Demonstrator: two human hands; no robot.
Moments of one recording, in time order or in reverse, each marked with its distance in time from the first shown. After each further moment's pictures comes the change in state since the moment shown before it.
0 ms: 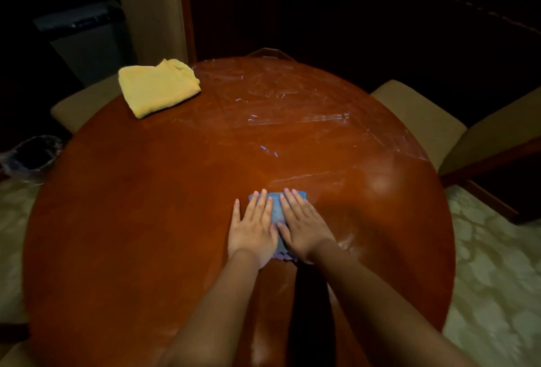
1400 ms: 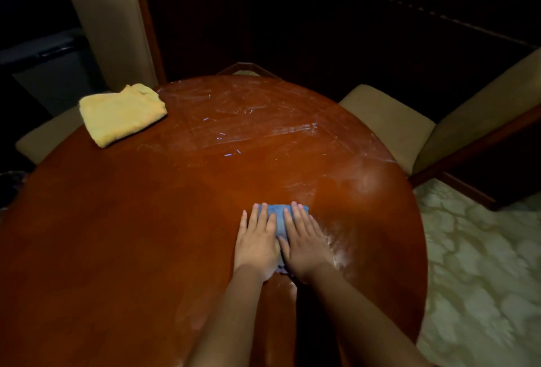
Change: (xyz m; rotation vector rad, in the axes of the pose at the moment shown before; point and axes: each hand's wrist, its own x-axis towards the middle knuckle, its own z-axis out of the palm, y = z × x) left_hand 0.021 0.053 -0.015 -0.074 0.018 0.116; right_hand -0.027 0.031 -0.002 0.048 -0.057 0.245
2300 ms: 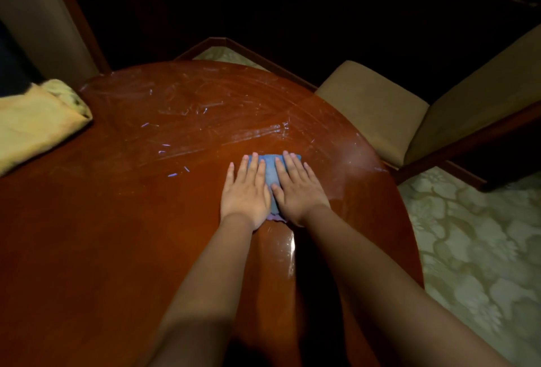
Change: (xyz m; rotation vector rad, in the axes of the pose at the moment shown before) left_hand 0.174 0.032 -0.038 0.144 0.031 -0.002; right_hand 0.143 0.108 -0.052 -0.043 0.033 0.012
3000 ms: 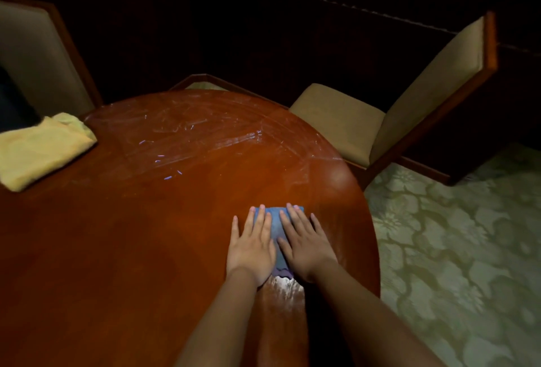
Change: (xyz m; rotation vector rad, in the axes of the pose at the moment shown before) left_hand -0.133 0.052 0.025 0.015 -0.035 0.146; right_hand -0.156 -0.005 0.032 0.073 -0.003 0.136
